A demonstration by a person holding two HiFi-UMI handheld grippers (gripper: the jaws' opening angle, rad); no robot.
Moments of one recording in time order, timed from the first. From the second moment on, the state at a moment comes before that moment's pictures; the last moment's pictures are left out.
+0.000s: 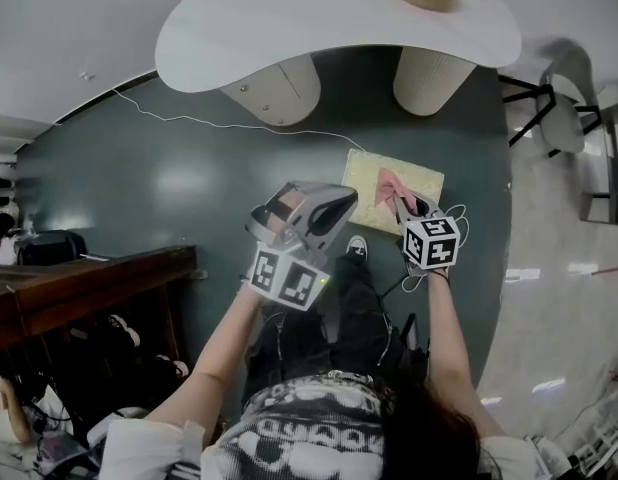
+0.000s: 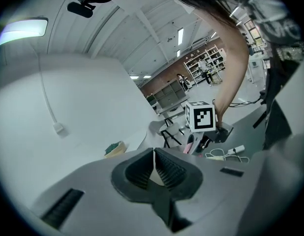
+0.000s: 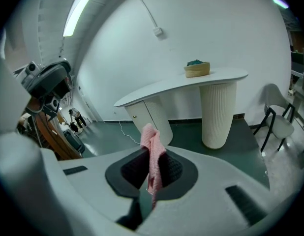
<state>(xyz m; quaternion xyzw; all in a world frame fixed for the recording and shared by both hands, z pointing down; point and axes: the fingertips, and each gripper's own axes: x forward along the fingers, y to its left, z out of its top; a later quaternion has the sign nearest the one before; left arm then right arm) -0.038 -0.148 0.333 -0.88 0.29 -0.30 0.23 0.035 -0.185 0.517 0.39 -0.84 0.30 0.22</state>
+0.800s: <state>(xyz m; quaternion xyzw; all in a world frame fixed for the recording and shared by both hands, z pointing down) -0.094 -0.198 0.482 -0.88 0.24 -0.31 0.27 -0.033 -0.242 0.742 0.39 -0.79 0.37 0.28</state>
